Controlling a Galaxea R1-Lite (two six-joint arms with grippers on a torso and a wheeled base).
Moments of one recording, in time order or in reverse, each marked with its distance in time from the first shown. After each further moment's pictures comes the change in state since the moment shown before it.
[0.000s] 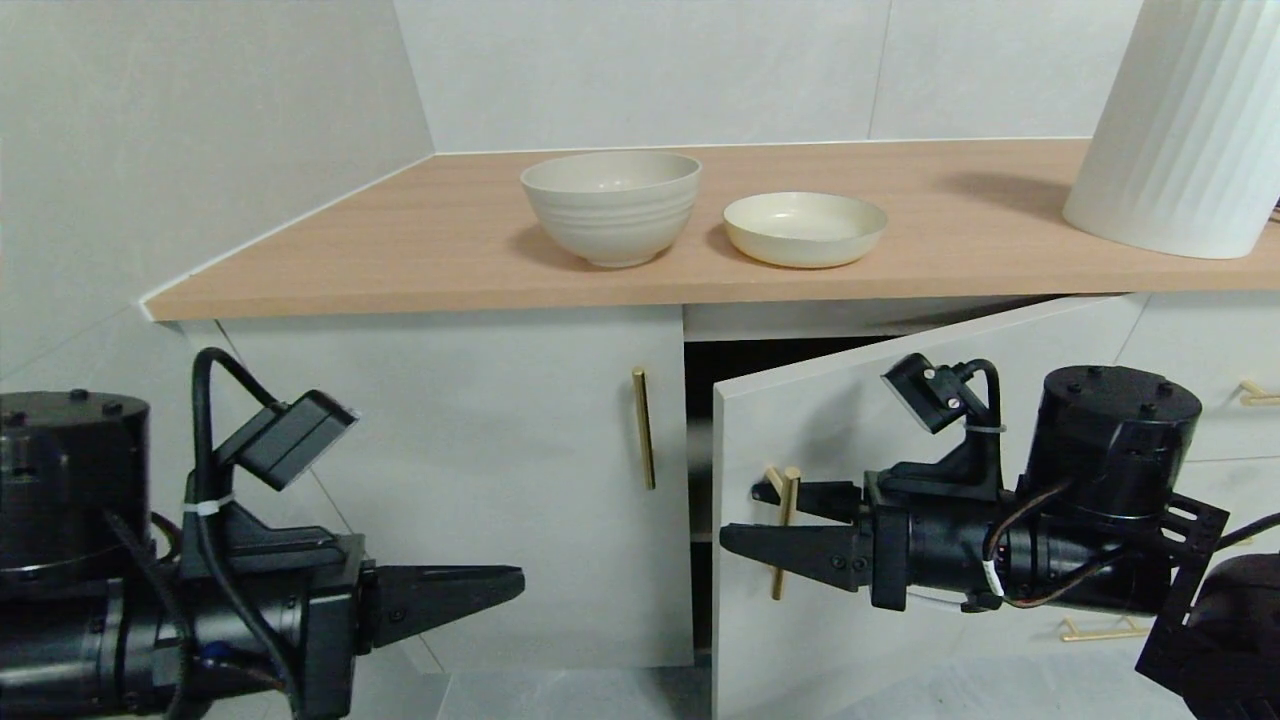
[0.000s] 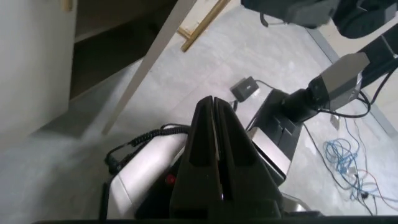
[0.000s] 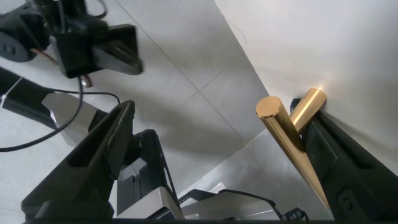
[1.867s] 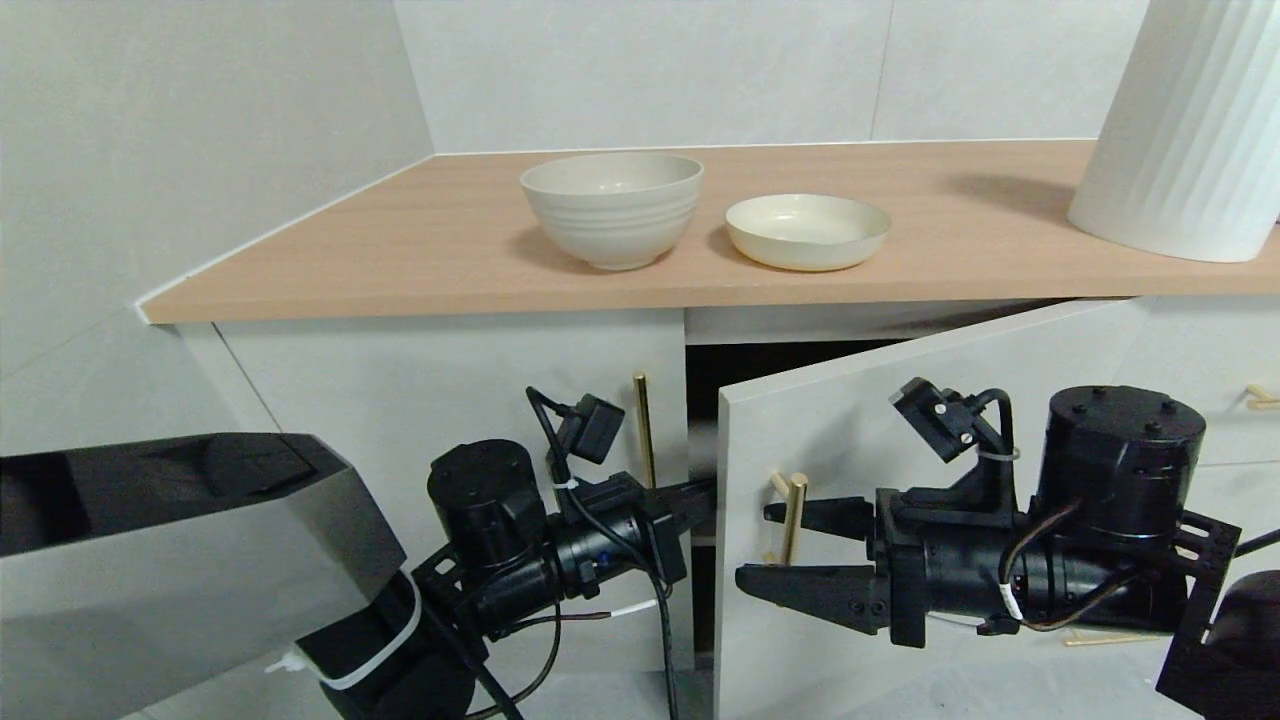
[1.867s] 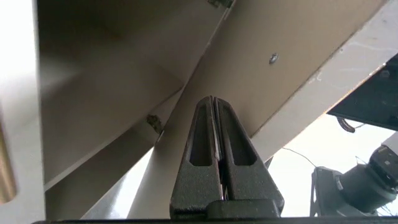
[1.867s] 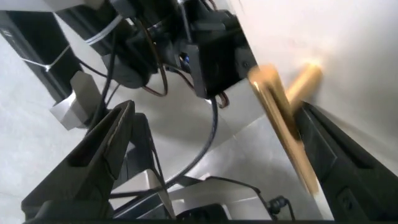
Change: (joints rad) left arm -0.247 0.842 -0.084 -1.233 0.219 -0.176; right arm -0.040 -0.013 0.056 0.013 0.012 -0.118
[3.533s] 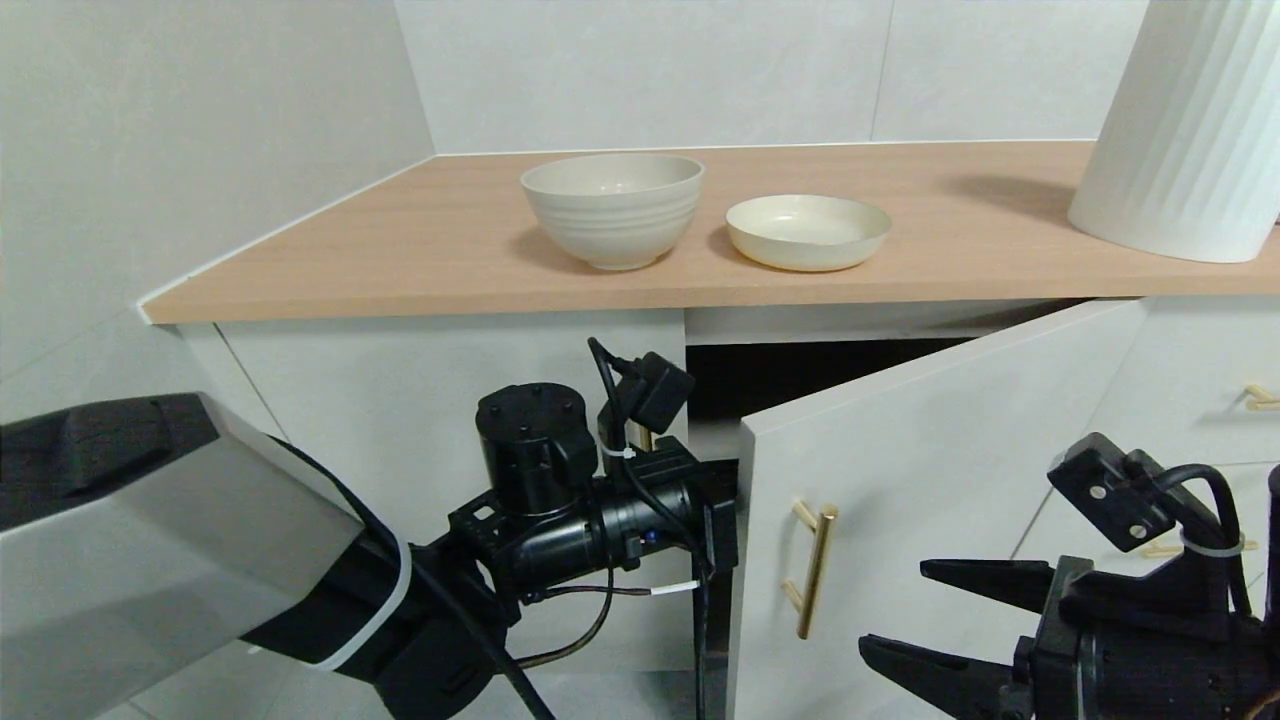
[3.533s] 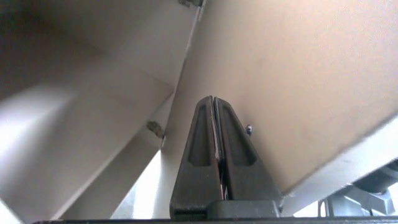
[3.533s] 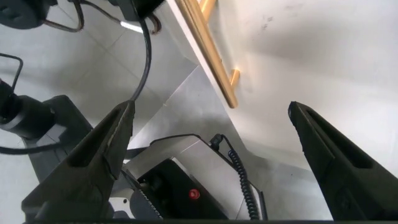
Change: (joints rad) left arm -0.092 -0.105 -0.181 0.347 -0.003 0.194; right arm 0.097 -0.412 0.124 0.496 -0.503 -0.109
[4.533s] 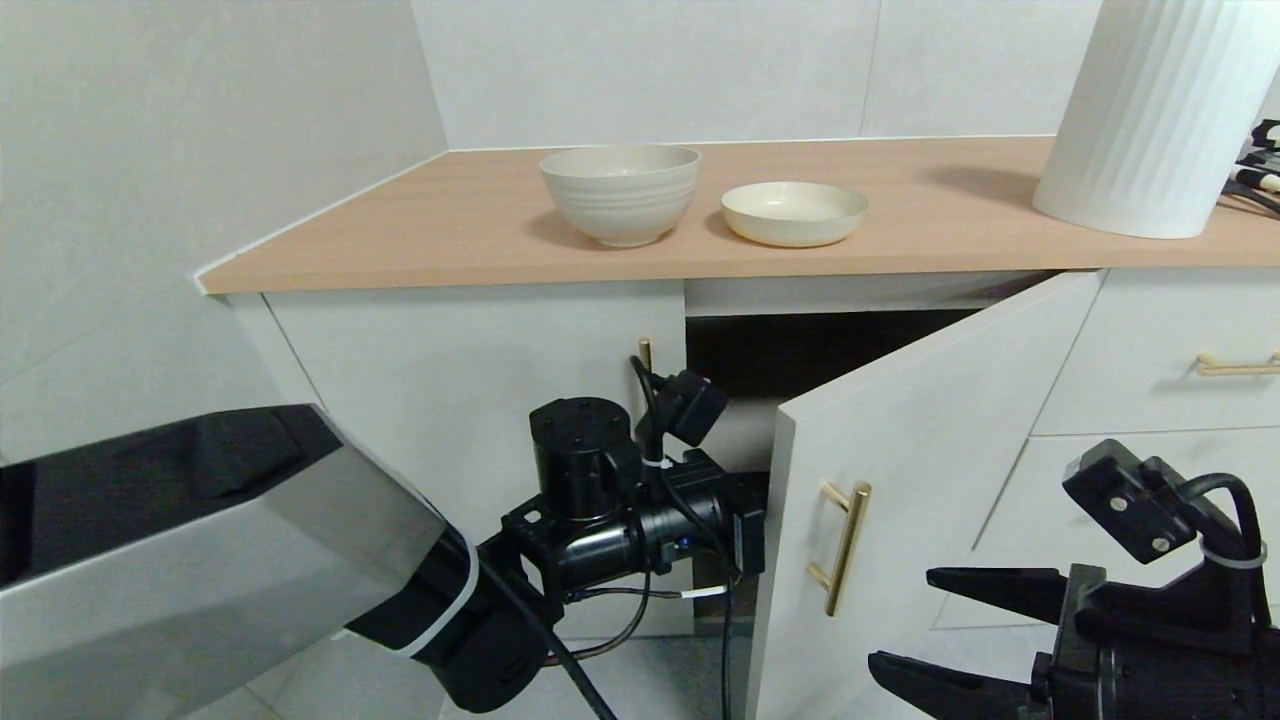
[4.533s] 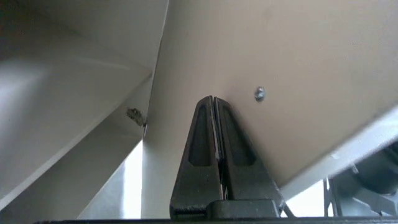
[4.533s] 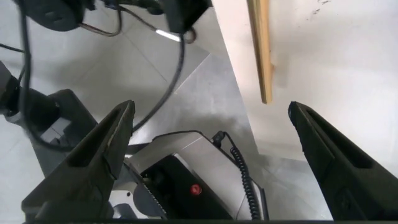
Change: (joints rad) left arm -0.016 0.102 -0.081 0.000 0.002 -0.006; right arm 0.016 -0.030 0.000 0.034 0.003 -0.006
